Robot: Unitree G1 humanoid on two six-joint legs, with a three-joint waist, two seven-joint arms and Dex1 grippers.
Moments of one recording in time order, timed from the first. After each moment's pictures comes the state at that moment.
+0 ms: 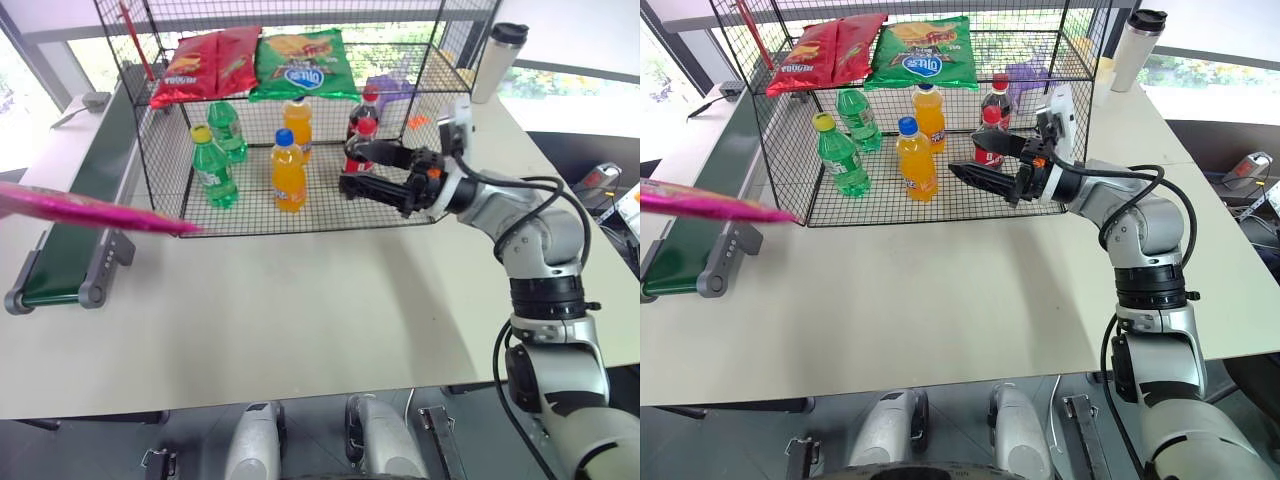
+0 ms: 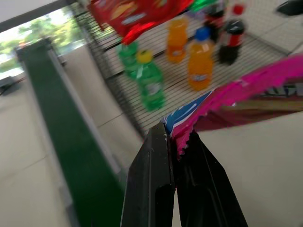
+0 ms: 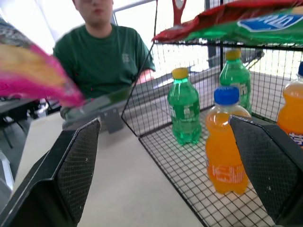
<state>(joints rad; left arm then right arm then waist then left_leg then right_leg) -0.07 1.36 1.38 -0.41 -0.59 1.50 -1.40 -0.80 -0.46 -0.09 0.10 0.71 0.65 0.97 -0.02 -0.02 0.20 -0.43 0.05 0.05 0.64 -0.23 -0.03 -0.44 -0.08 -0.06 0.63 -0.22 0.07</state>
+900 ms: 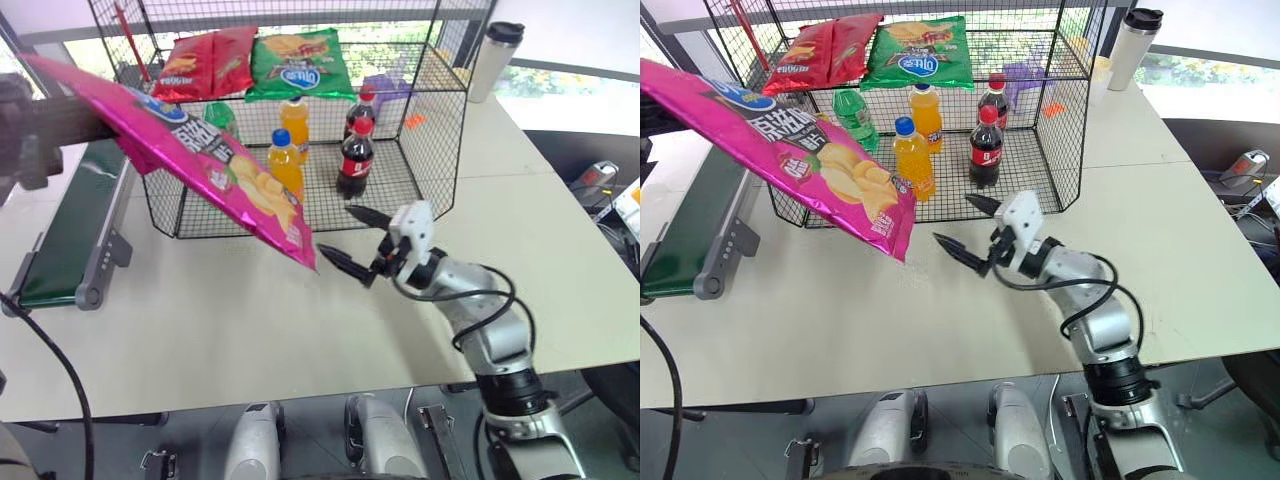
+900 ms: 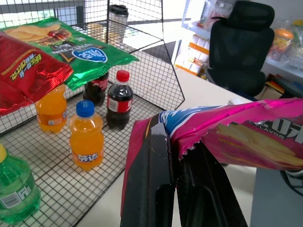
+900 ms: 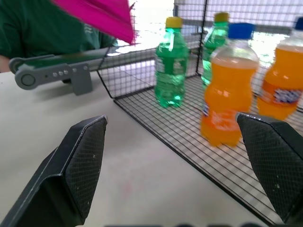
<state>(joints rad) -0.88 1.14 0.48 -0.11 -1.02 1.38 -0.96 -0.35 -0.29 0.12 -0.23 0.31 0.24 0.69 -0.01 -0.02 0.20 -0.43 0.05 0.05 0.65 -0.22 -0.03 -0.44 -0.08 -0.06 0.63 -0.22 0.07</state>
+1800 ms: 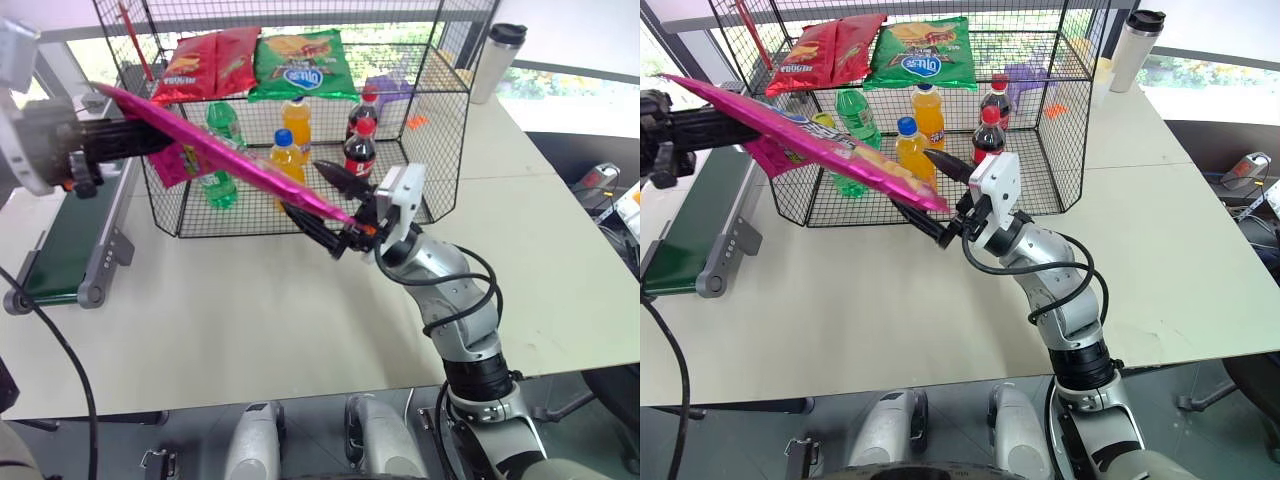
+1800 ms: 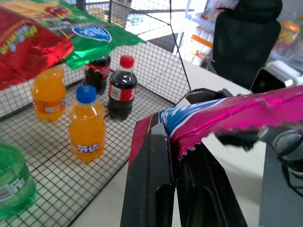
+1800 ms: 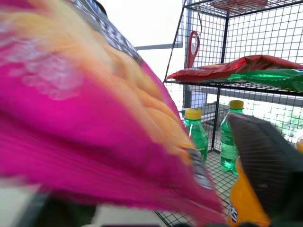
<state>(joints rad) -0.78 1.08 0.40 -0.14 -1.02 1.28 -0.91 -0.48 -0.16 0.13 -0.28 0.44 0.27 0.63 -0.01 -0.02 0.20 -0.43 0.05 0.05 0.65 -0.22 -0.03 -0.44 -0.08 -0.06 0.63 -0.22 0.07</state>
